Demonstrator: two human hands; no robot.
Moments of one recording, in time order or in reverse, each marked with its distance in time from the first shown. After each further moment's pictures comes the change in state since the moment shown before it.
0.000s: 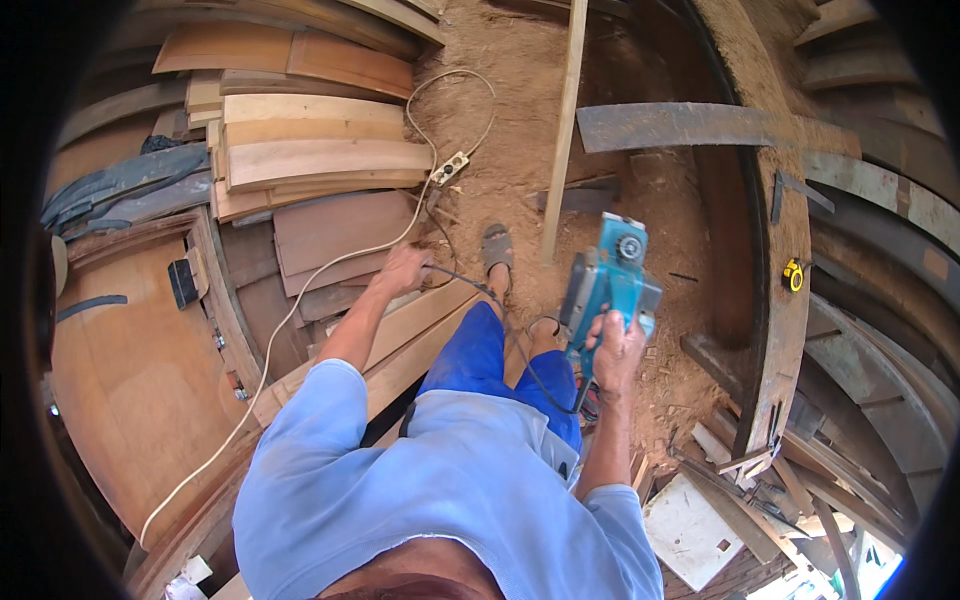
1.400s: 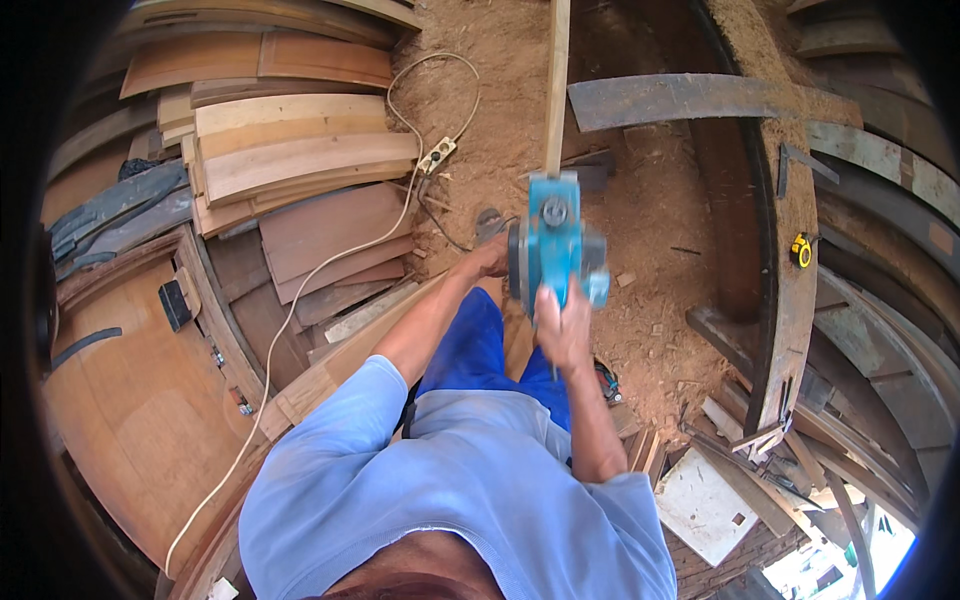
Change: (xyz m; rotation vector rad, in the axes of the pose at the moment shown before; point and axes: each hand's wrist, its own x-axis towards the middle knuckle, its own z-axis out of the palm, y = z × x) left_hand 0.114 0.123 0.075 -1.065 0.073 0.561; right_hand 0.002 0.016 0.079 -0.378 -0.196 -0.164
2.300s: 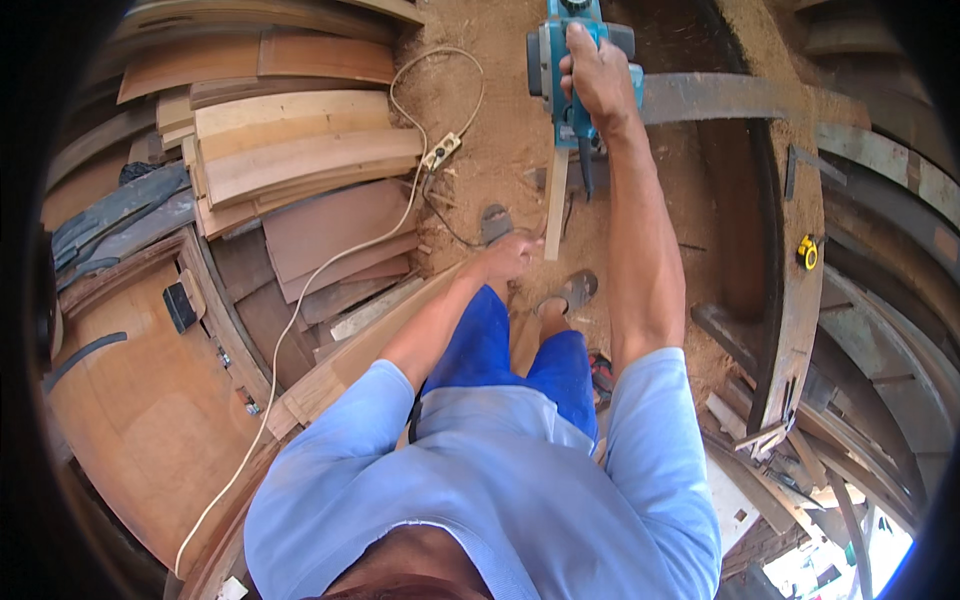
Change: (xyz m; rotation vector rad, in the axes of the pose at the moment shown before) left_hand 0.007 0.047 -0.003 0.342 -0.076 -0.245; right_hand 0.279 -0.121 -0.027 0.213 0.031 -0.158
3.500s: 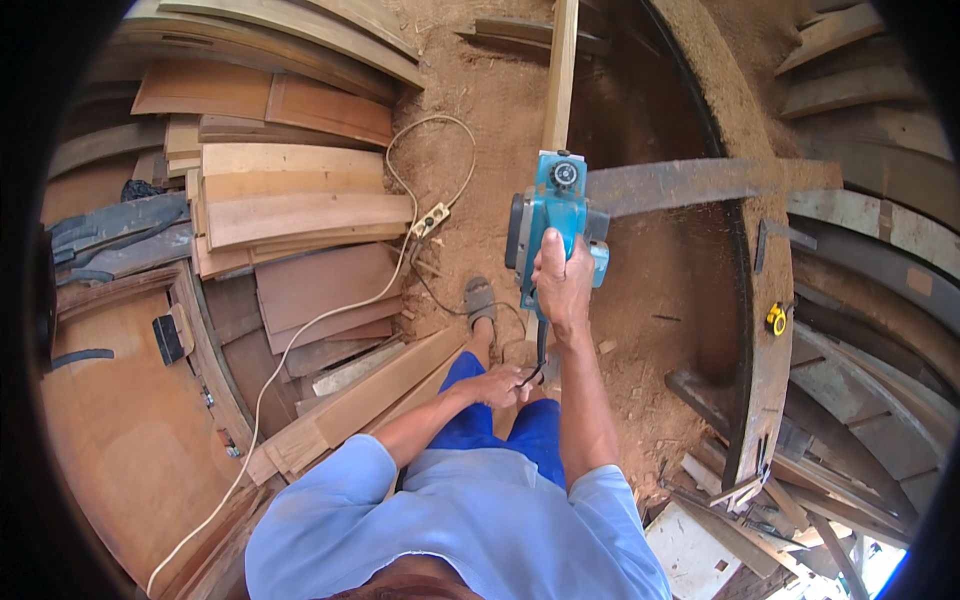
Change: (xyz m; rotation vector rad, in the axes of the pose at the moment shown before) left_hand -0.055 0.000 0.081 -0.006 -0.282 0.122; right_hand -0.120 0.030 0.019 -0.031 0.140 0.109
